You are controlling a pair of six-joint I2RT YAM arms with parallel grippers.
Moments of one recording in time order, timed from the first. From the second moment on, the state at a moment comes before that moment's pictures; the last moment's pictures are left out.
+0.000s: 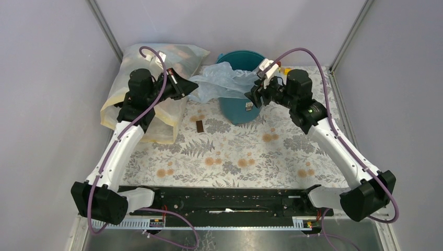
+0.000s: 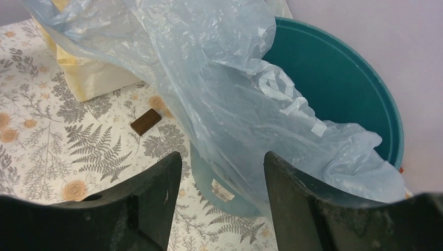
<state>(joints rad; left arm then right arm) -0.21 1.20 1.19 -0.16 0.53 -0.66 0.45 1.25 1.21 -0.18 -0.39 -0.26</state>
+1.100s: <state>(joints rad) -0.21 1.28 1.26 -0.19 0.52 -0.69 0.50 1.45 1.41 -0.20 -0.09 -0.33</state>
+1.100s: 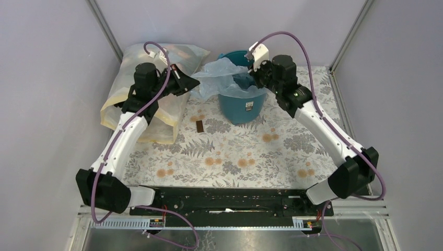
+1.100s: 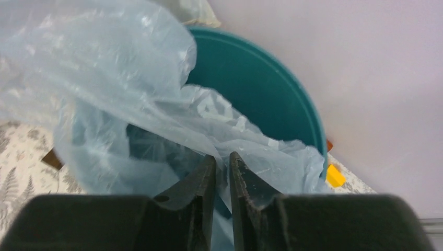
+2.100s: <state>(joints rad) -0.22 1.80 1.50 -0.23 0.44 -0.68 0.40 2.07 2.15 -0.34 0.04 -0.19</state>
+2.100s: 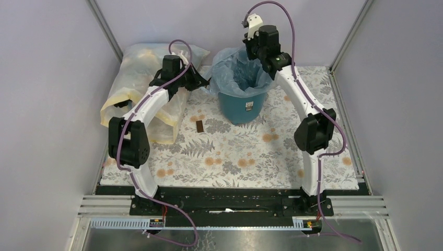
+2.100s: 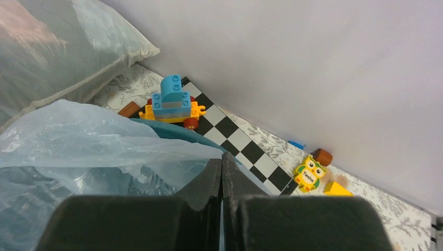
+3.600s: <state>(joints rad) -0.23 1.98 1.50 -0.11 0.59 -0.71 0.06 2.28 2.14 -0.45 -0.62 0.37</state>
